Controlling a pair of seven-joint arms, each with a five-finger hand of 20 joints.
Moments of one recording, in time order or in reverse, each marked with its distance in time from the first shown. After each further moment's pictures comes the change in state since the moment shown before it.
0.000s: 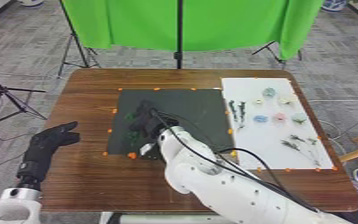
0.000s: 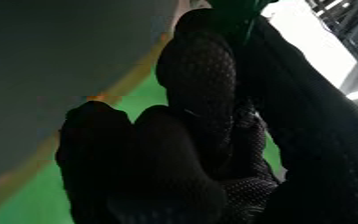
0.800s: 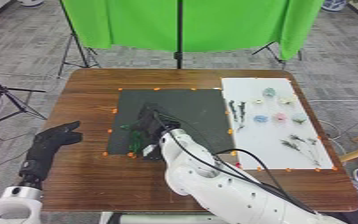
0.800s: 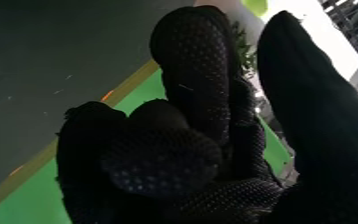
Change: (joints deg) left arm -0.5 0.0 -0.2 0.0 1.3 -1.7 -0.9; right arm -0.6 -0.2 -0.2 2.0 -3.9 1.6 -0.5
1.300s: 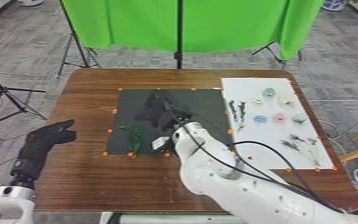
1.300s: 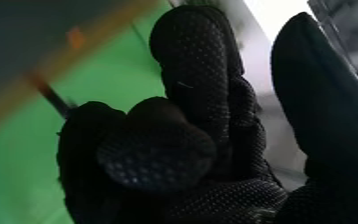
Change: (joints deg) left arm 1.2 -0.1 -3.1 -1.1 0.7 -0.9 -0.8; right arm 1.1 10.1 1.8 -14.3 -1.4 1.6 0.2
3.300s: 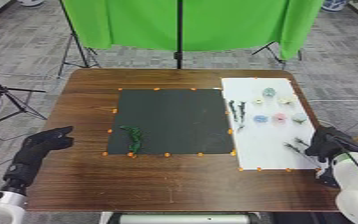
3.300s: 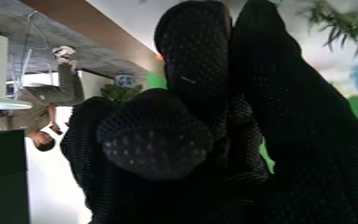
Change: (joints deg) left arm 3.5 -1.1 -4.0 -2.9 2.4 -4.3 -3.9; right arm -55.6 30.4 61.1 -7.9 -6.1 -19.2 6.9
